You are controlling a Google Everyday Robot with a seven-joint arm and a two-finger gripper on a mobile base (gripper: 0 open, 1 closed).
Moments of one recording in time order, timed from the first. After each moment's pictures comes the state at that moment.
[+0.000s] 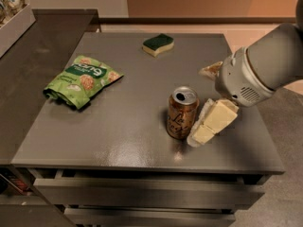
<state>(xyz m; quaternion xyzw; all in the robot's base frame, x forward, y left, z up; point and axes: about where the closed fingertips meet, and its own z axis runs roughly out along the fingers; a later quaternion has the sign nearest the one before) 0.442 -0.100 0.914 -0.59 0.75 0.13 0.28</state>
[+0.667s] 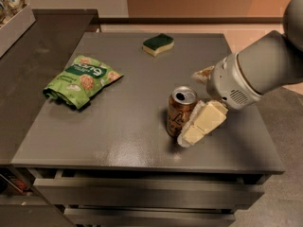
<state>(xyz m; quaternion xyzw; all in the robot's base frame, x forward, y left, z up) 0.447 -0.083 0.901 -0.58 0.75 0.17 0.29</state>
